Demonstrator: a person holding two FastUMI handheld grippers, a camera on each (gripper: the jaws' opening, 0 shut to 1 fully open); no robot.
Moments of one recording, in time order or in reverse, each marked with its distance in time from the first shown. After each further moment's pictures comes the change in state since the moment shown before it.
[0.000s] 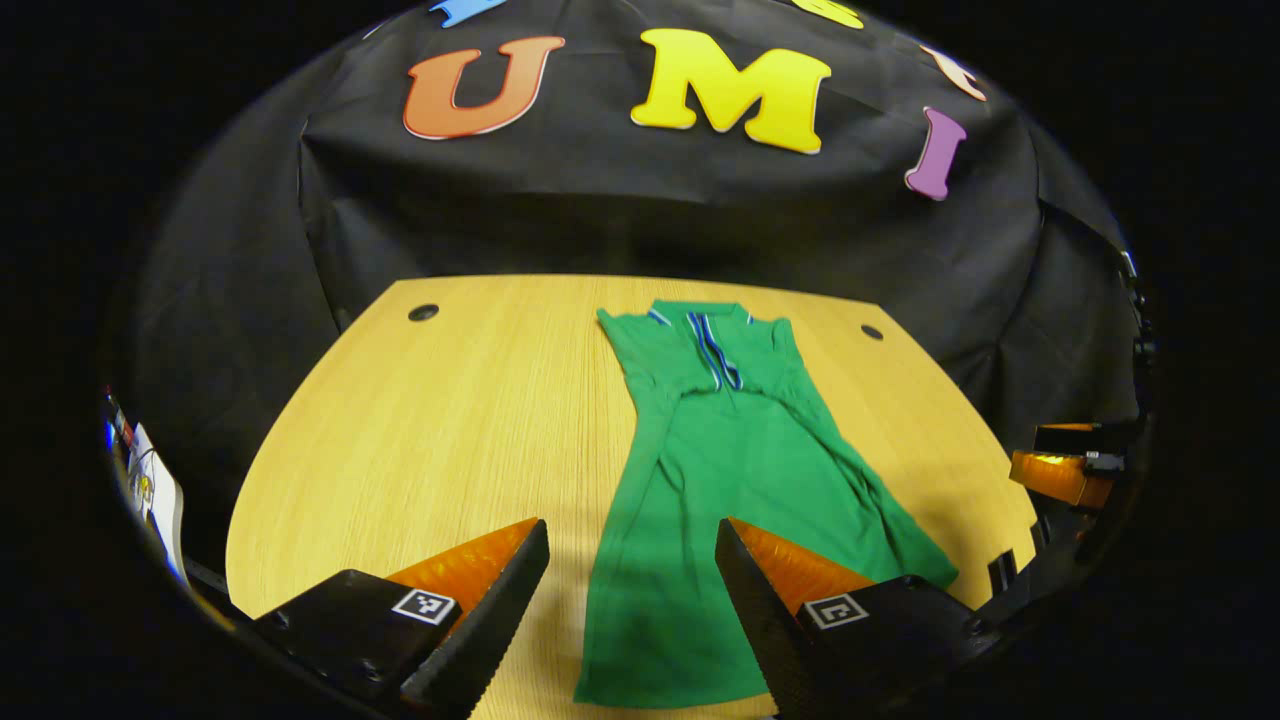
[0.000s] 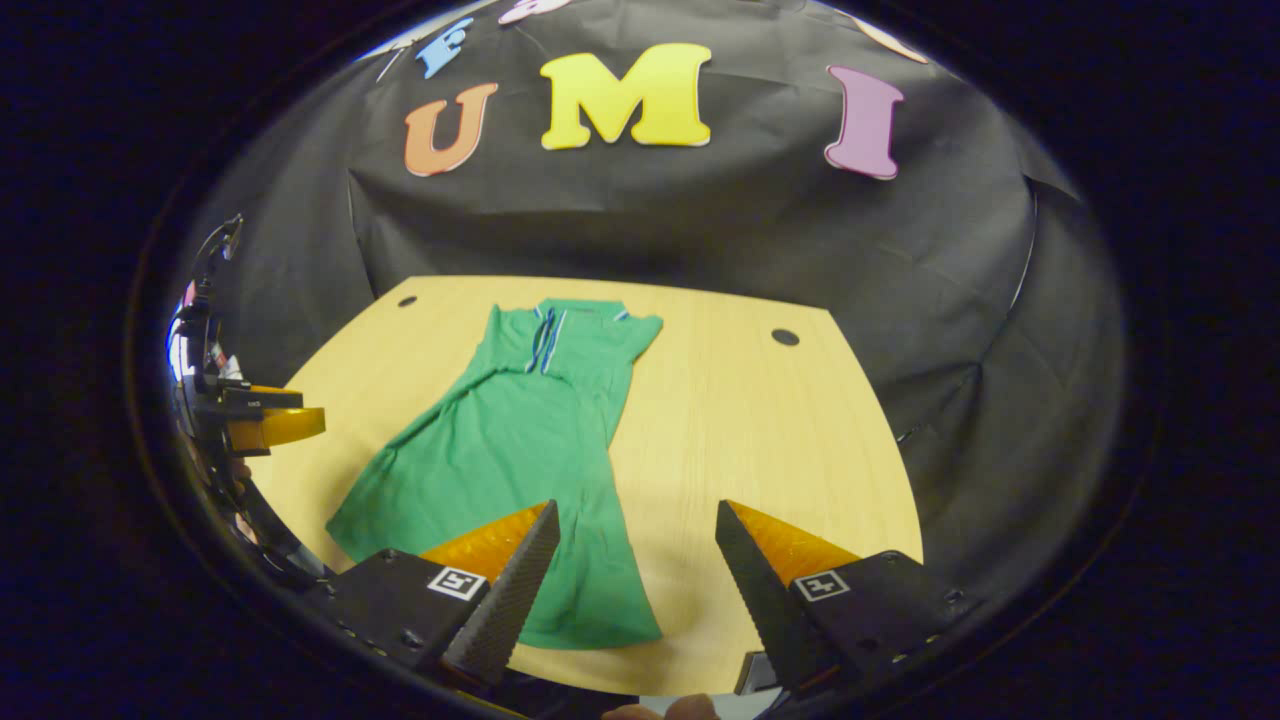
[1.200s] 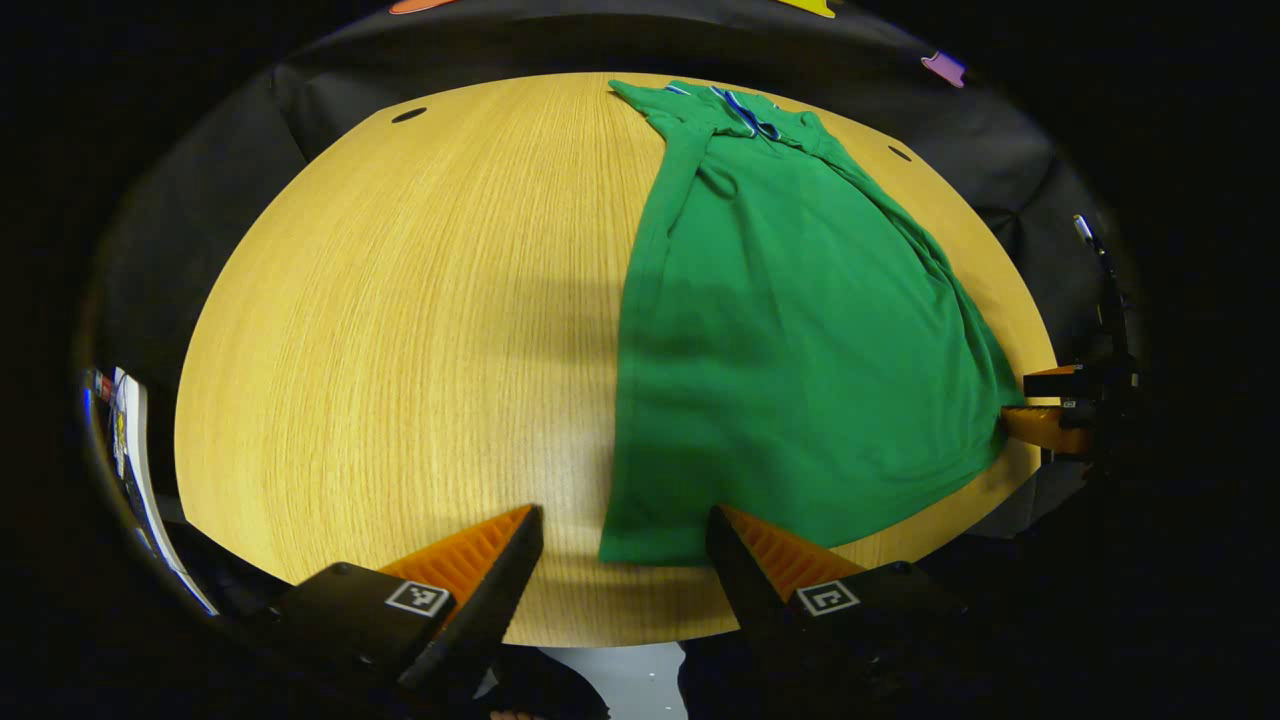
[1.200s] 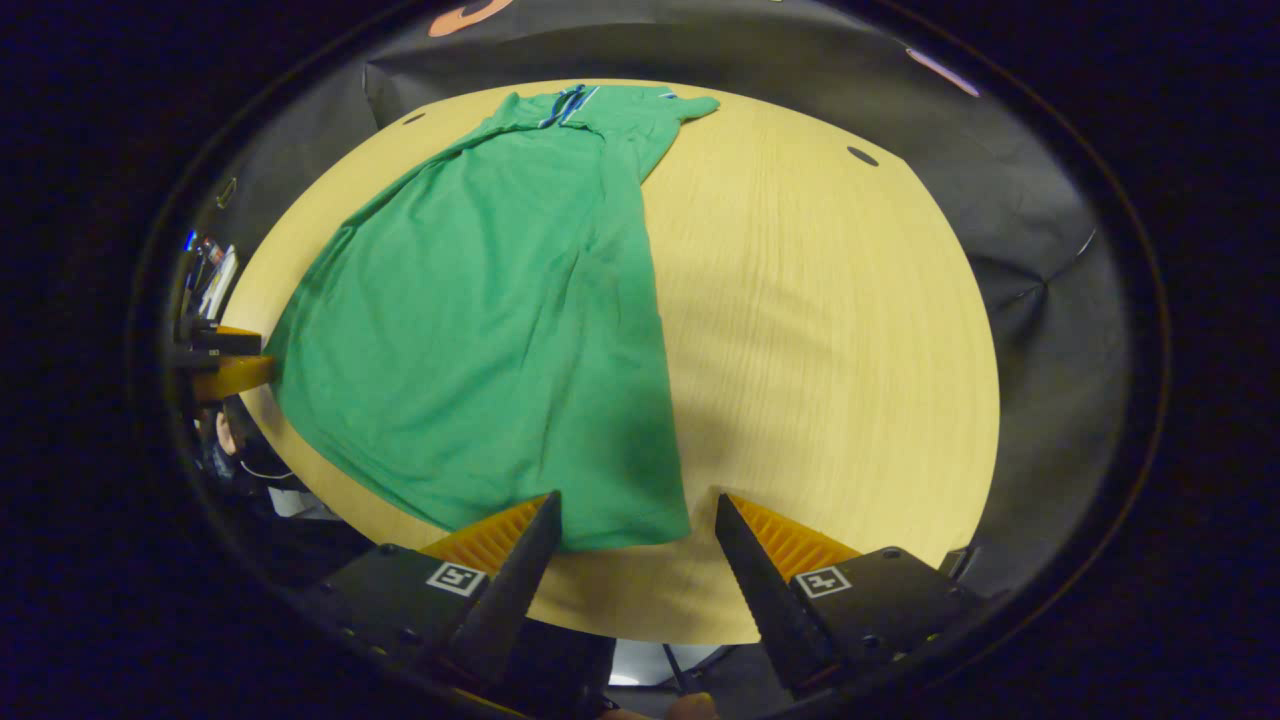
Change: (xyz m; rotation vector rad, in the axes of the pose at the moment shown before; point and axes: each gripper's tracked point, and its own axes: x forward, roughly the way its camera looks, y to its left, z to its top) left arm -0.005 0.026 -0.149 -0.023 0.426 0.032; right arm 0.046 0.008 -0.159 -0.109 0.504 0.028
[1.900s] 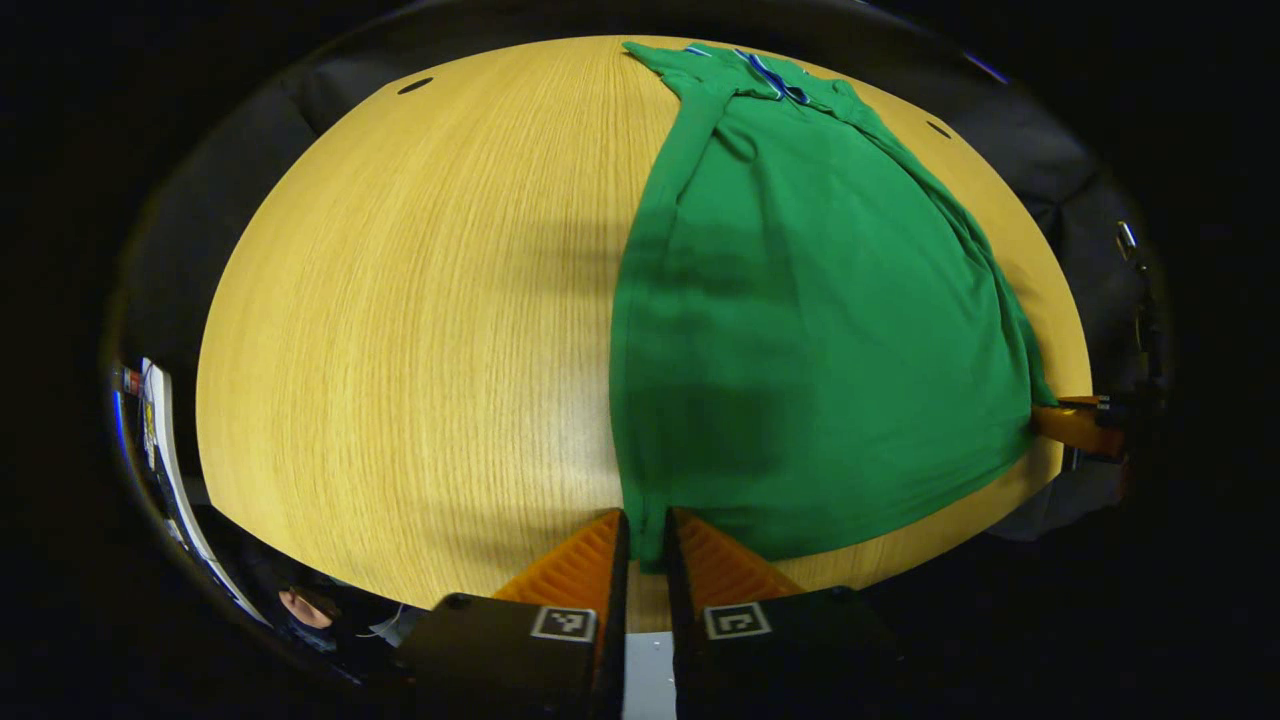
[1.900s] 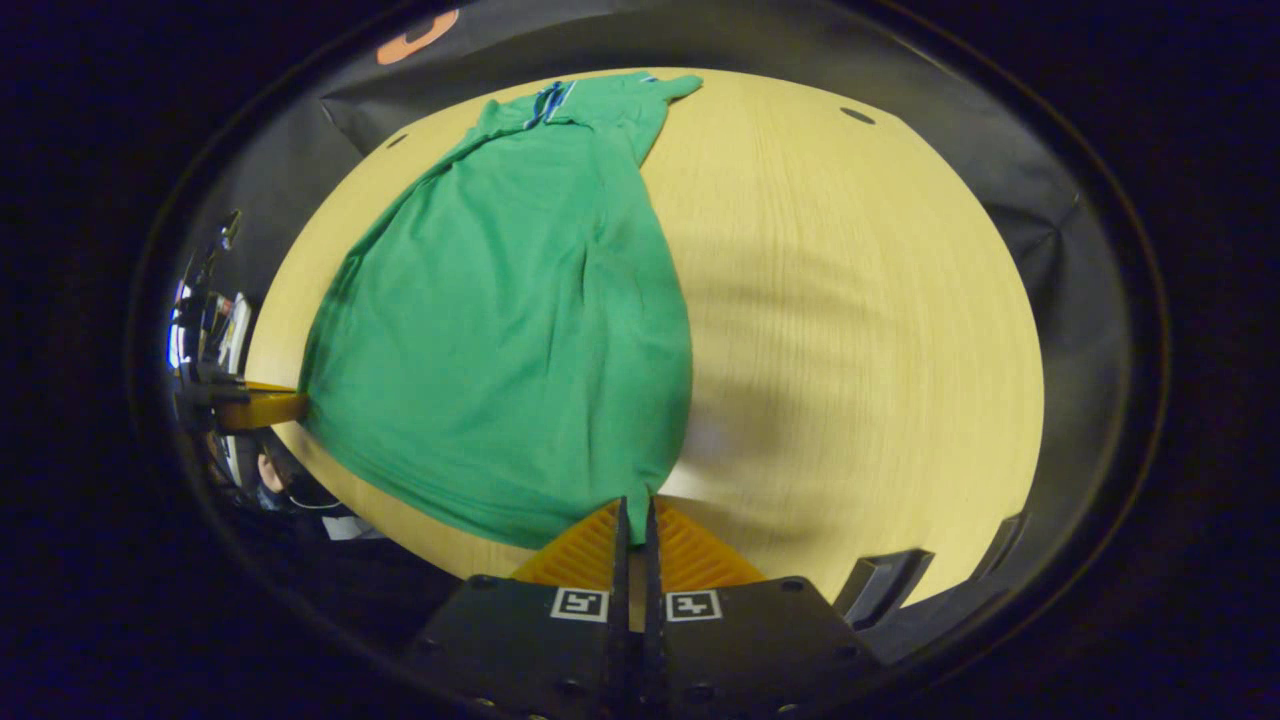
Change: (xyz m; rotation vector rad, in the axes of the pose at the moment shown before) left arm 0.008 -0.020 0.000 -0.066 0.144 -0.024; right arm 0.005 0.022 -0.006 0.121 0.068 0.137
